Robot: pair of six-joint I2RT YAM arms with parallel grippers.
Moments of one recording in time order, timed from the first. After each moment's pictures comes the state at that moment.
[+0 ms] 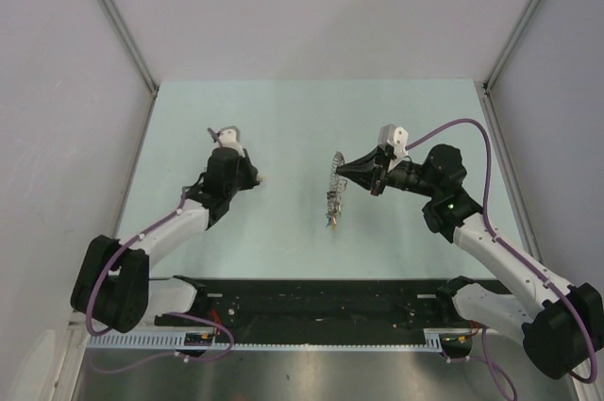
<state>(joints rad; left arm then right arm) -0.35 1.25 0.62 0.06 -0.17 -0.49 0.50 1.01 0.73 0.39 -0.79 0.01</state>
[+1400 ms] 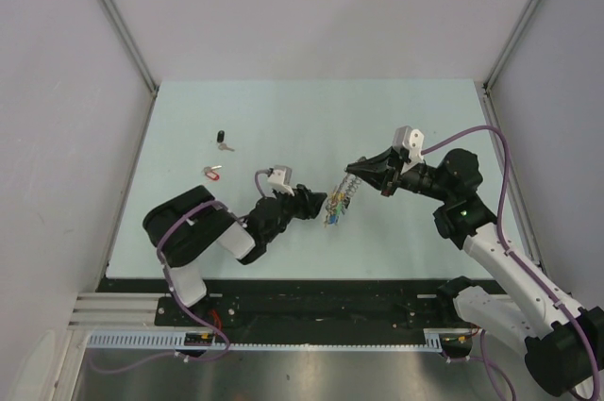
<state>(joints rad) -0.82 1.82 0.41 1.26 -0.19 -0.57 0.44 0.91 0.72 0.33 -0.80 0.00</state>
